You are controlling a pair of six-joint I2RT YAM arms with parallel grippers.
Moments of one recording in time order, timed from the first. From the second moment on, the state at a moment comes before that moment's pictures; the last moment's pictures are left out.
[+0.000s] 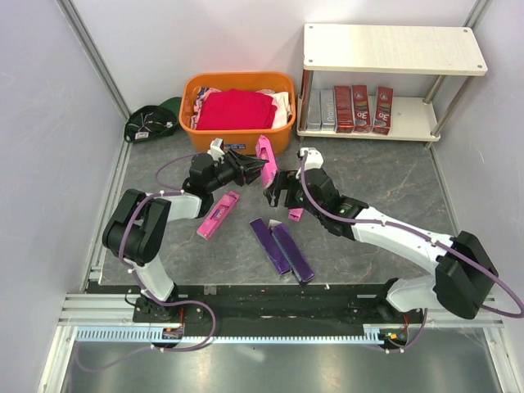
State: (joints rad) left arm -0.36 1.74 0.78 0.87 0.56 -1.53; right arm 0.81 1.34 0.89 0.01 0.21 0.61
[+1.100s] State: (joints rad) left arm -0.35 1.74 0.78 0.88 0.58 -1.52; right arm 0.79 1.45 0.98 0.11 0.24 0.62
